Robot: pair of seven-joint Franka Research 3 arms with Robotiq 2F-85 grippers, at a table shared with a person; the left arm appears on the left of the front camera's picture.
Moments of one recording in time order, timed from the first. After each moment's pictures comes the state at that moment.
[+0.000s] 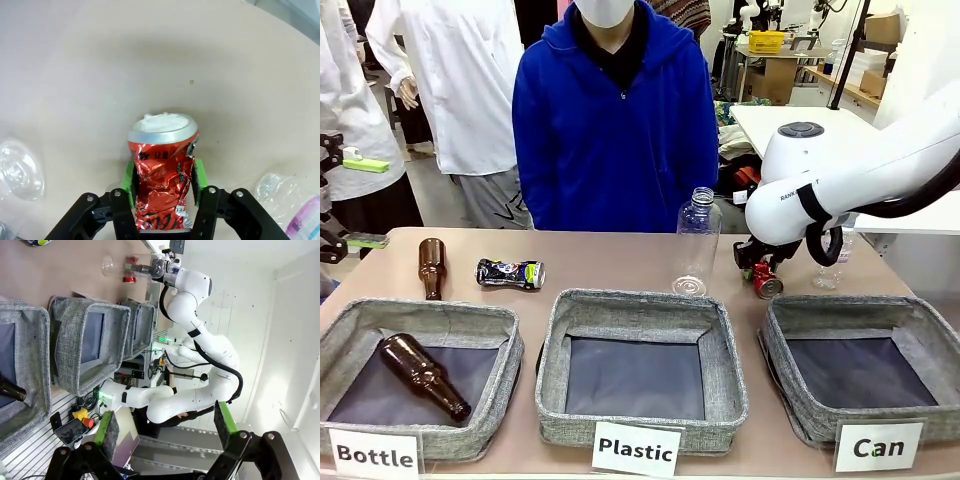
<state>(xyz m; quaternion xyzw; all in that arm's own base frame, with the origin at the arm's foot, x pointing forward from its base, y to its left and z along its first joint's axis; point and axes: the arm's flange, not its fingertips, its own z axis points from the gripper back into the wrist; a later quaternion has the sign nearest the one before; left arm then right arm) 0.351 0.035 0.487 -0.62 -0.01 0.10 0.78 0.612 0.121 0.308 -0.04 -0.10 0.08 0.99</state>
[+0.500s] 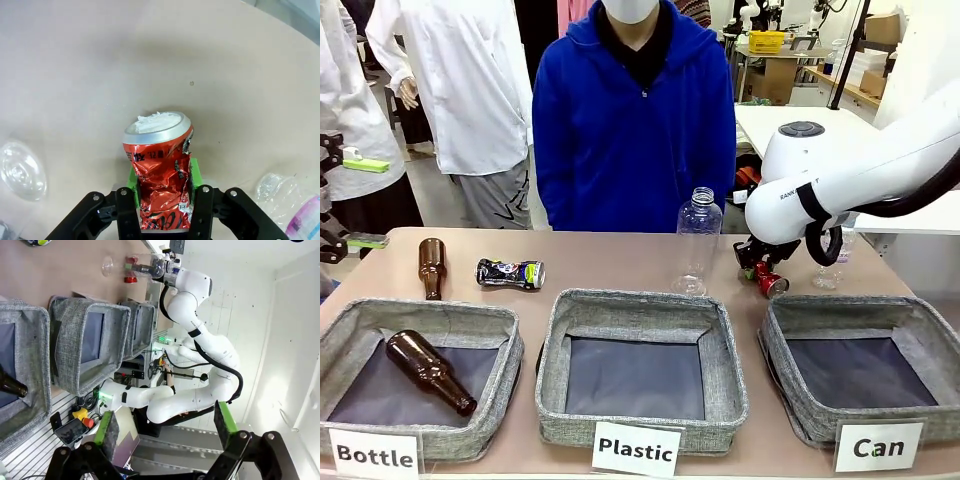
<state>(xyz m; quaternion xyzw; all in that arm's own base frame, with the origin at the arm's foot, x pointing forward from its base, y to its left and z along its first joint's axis) 0.351 0.035 0.487 -0.62 -0.01 0.10 0.78 0.612 0.121 0.310 -0.04 -0.10 0.08 0.99</state>
